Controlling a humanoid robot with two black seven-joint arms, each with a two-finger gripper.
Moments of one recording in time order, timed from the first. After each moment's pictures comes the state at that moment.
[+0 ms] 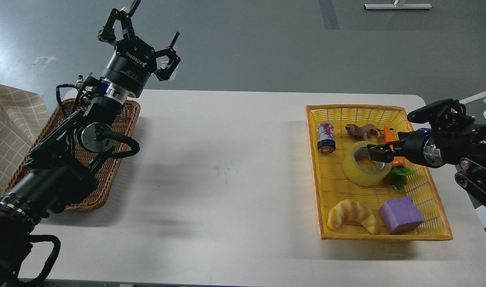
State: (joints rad) left arm -0.68 0.32 -0.97 -0.91 0.15 -0.49 -0.40; right arm 0.78 -0.62 0.52 1.06 -2.06 0.46 0.12
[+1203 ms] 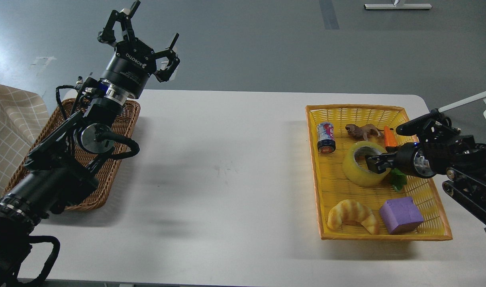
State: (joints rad) left arm -0.67 0.32 -0.97 -0.91 0.15 -0.49 -0.40; right arm 0.77 -0.56 0.46 0.97 -2.06 0.43 0.12
